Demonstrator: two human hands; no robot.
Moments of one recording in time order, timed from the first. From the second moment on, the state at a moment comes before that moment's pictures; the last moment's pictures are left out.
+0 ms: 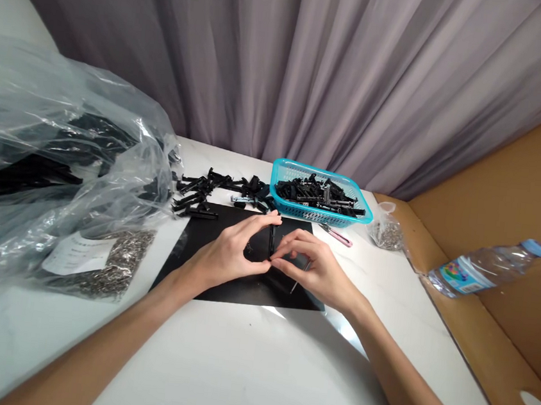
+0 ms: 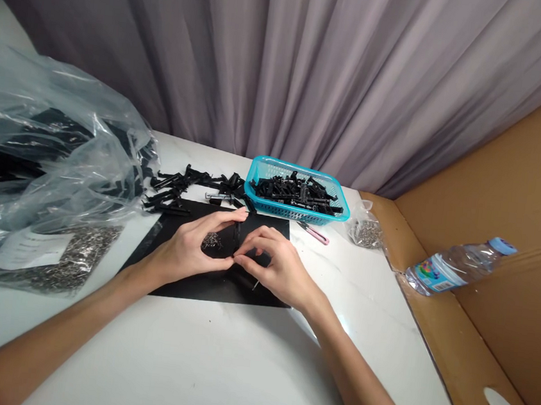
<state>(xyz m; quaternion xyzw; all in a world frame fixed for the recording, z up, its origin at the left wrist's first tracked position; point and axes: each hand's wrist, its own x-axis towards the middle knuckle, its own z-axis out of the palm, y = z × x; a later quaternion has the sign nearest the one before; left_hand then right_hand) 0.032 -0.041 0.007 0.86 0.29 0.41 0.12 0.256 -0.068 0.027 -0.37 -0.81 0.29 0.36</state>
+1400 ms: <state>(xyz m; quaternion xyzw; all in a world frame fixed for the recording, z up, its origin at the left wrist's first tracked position) 0.023 -0.027 0.001 0.83 0.39 0.35 0.17 0.270 -0.059 0.027 -0.45 -0.79 0.30 0.29</state>
